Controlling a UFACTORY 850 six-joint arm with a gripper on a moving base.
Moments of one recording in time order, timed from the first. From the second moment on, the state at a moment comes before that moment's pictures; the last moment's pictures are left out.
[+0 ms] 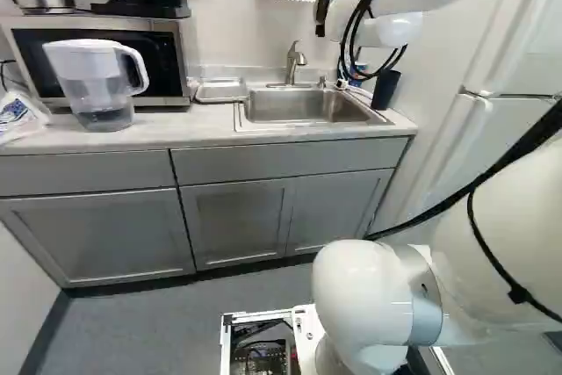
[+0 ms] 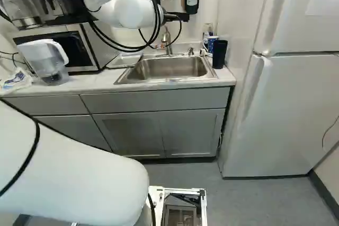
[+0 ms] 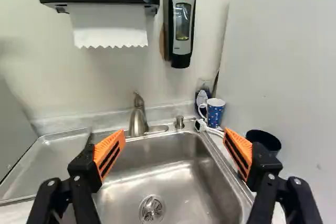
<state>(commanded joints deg) -10.0 17.6 -46.3 0.8 20.2 -0.5</state>
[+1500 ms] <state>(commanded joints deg) -10.0 17.6 -46.3 0.8 20.2 -0.5</state>
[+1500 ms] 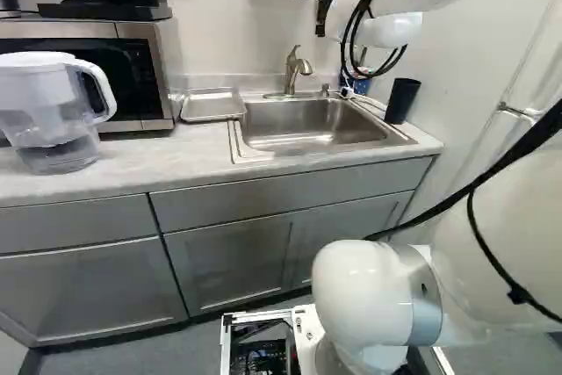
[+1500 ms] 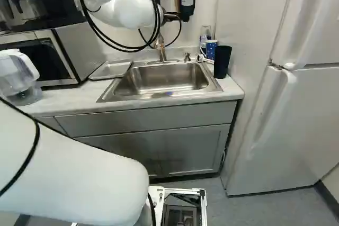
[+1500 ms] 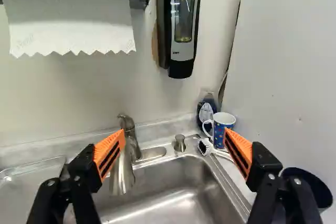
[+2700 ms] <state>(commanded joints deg) -8.2 6.1 -56.5 0.8 18.0 -0.5</state>
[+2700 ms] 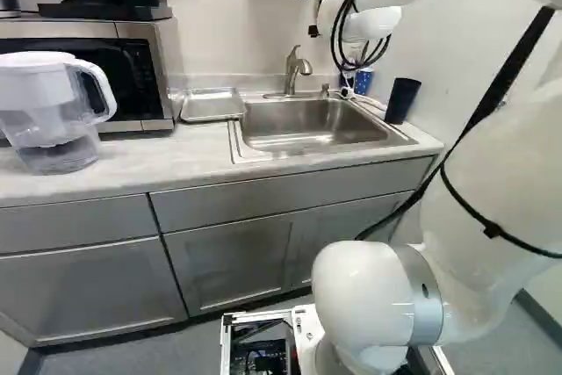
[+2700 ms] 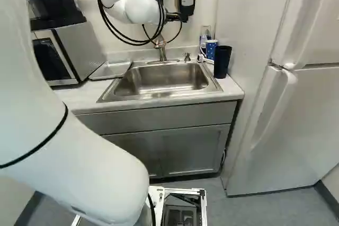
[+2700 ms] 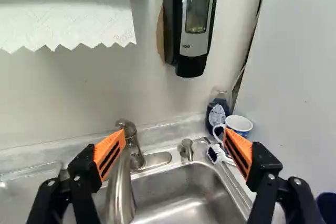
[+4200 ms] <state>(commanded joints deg) -4.9 -8.3 -68.6 3.3 7.7 -0.5</state>
